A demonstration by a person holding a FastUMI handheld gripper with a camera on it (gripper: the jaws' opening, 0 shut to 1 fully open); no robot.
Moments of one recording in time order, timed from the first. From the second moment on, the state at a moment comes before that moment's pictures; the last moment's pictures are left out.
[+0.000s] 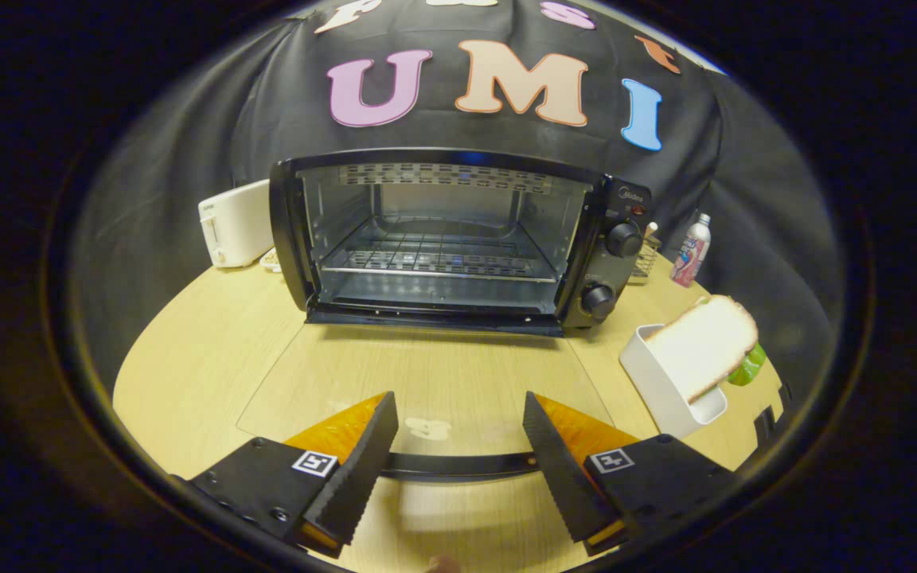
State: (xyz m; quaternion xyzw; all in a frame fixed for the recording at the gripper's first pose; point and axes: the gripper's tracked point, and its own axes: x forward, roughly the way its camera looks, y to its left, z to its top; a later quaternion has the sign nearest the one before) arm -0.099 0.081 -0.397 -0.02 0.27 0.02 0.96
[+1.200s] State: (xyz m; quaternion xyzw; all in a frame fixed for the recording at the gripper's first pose) arm -0.063 -0.012 -0.271 0.01 0.11 -0.08 0.99
